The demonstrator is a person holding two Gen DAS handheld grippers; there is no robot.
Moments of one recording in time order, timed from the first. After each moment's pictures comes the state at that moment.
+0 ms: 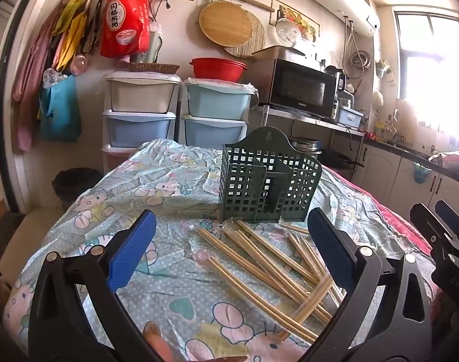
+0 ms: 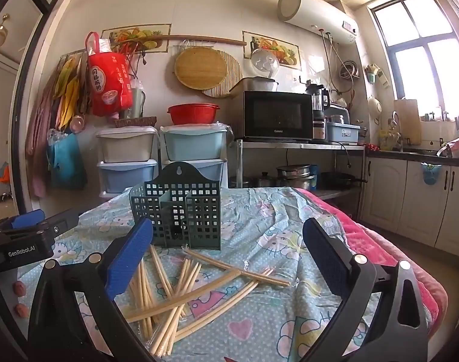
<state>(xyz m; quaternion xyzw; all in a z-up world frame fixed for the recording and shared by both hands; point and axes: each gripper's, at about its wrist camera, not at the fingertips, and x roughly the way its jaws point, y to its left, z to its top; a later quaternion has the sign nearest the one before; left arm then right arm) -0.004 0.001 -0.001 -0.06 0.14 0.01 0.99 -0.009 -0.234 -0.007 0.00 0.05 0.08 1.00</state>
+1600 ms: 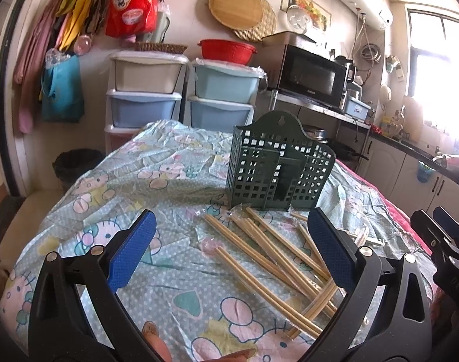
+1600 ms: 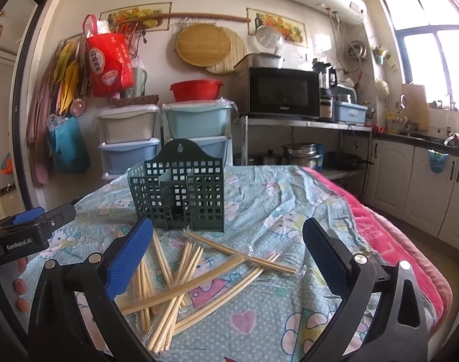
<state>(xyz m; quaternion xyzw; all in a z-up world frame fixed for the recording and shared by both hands) 0.013 0.017 -0.008 -0.09 0.19 0.01 0.98 0.014 -0.232 -0.010 -0.01 0.12 0.10 0.99</state>
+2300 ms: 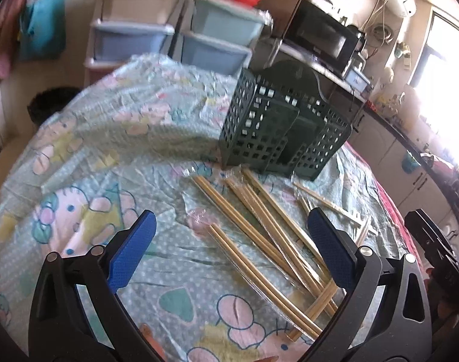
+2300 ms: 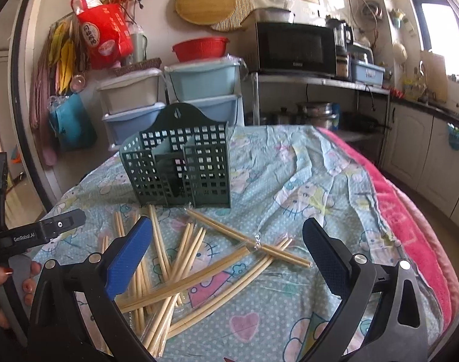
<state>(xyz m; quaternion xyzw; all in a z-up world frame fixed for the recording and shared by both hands) 0.076 0.043 -0.036 -0.16 0.33 -0.05 0.93 0.070 -0.235 -0.013 0.01 0.23 0.14 0.96</state>
